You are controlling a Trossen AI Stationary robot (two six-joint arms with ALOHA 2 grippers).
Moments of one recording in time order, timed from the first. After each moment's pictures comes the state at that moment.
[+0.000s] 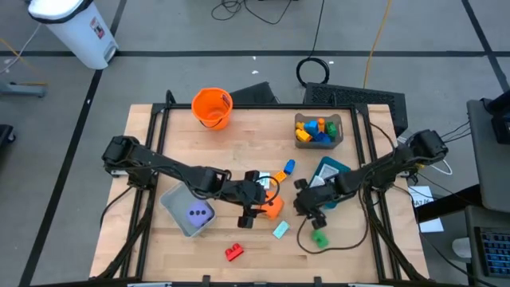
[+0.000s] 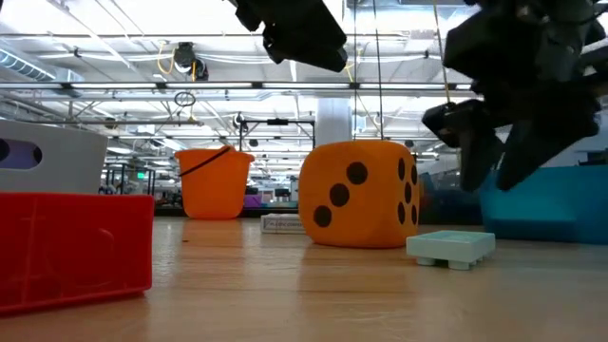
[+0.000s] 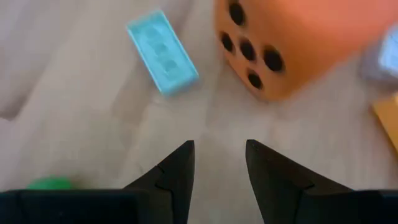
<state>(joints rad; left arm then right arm) -0.27 1.74 1.31 -0.29 -0.11 -0.06 0.33 1.43 0.71 -0.21 -0.03 -0.01</state>
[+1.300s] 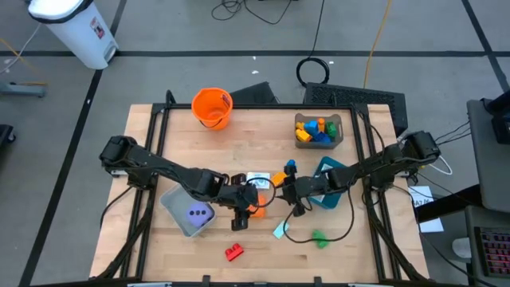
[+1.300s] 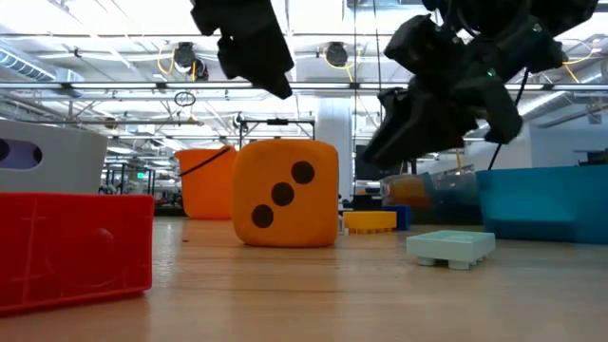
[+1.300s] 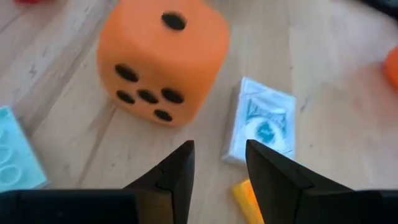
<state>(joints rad) -0.29 1.72 1.31 -0.51 -0.11 -0.33 0.23 1.52 0.70 0.19 0.21 -0.19</state>
